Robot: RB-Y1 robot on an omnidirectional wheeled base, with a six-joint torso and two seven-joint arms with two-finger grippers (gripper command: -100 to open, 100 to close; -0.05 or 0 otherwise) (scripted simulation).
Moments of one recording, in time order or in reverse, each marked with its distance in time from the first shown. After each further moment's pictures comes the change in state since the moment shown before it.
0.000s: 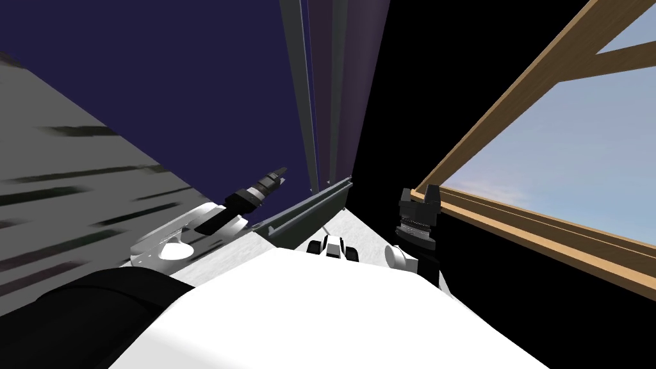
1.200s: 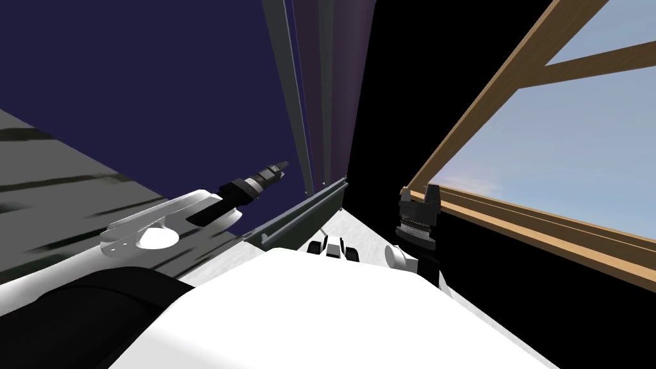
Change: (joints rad) left arm -0.001 0.213 0.092 -0.049 0.004 0.119 0.093; right arm 0.000 0.000 0.000 0.000 0.000 0.000 0.000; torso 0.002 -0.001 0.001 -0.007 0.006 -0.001
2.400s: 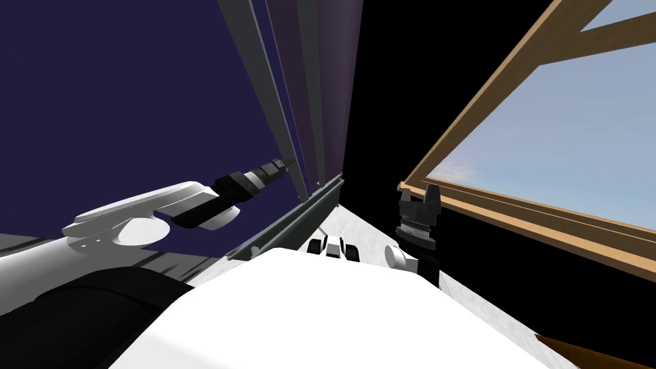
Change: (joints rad) left arm -0.017 0.137 0.062 -0.095 0.001 0.041 0.048; right arm -0.001 0.000 0.000 0.000 0.000 0.000 0.000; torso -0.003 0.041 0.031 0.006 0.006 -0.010
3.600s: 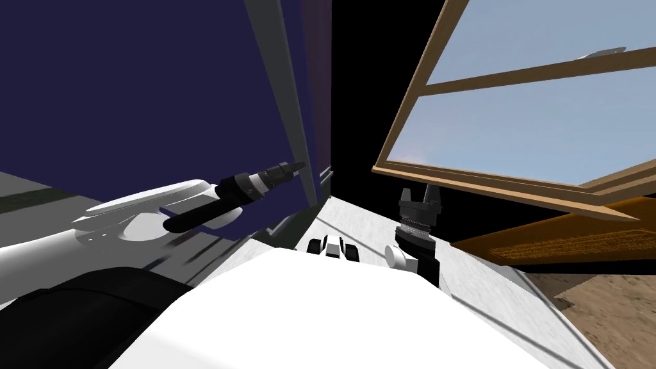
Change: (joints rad) left arm -0.043 0.065 -0.049 -0.009 0.005 -0.213 0.037; right arm 0.000 0.000 0.000 0.000 0.000 0.000 0.000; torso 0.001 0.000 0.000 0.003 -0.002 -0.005
